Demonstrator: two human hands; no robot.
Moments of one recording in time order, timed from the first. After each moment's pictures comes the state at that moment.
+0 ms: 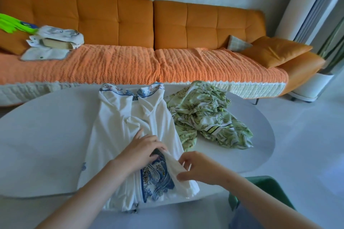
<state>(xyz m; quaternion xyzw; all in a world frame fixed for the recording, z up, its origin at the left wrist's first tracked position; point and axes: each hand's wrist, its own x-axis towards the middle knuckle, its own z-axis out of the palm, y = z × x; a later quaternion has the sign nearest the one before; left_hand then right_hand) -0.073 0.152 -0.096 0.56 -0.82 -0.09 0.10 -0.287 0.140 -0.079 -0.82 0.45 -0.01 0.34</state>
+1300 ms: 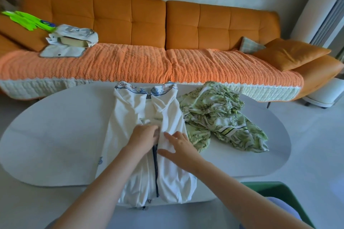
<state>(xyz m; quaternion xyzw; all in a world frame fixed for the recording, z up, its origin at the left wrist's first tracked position) -0.042 0.127 -0.108 0.71 -0.68 -0.07 0.15 -0.202 0.127 -0.104 -0.87 0.44 -0.09 0.20</state>
